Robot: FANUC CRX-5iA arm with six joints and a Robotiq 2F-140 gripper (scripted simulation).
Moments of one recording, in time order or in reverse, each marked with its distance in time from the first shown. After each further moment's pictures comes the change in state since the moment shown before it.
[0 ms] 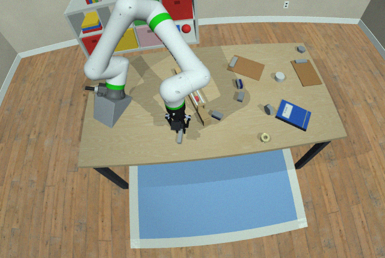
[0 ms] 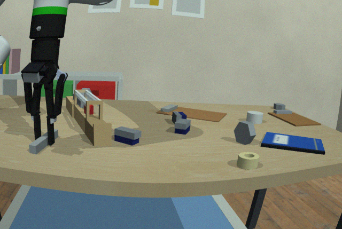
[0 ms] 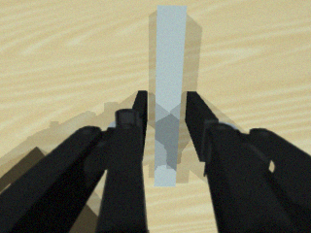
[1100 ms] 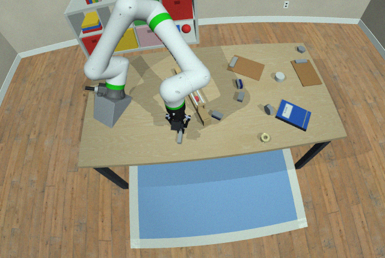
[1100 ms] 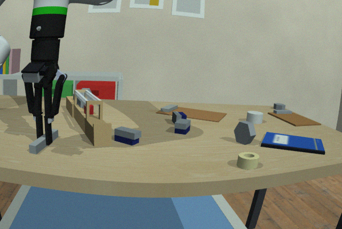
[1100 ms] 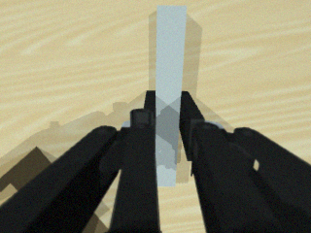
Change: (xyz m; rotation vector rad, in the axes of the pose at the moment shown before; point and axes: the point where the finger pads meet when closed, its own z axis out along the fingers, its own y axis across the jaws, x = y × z) arm 0.000 0.000 0.000 0.000 0.000 0.000
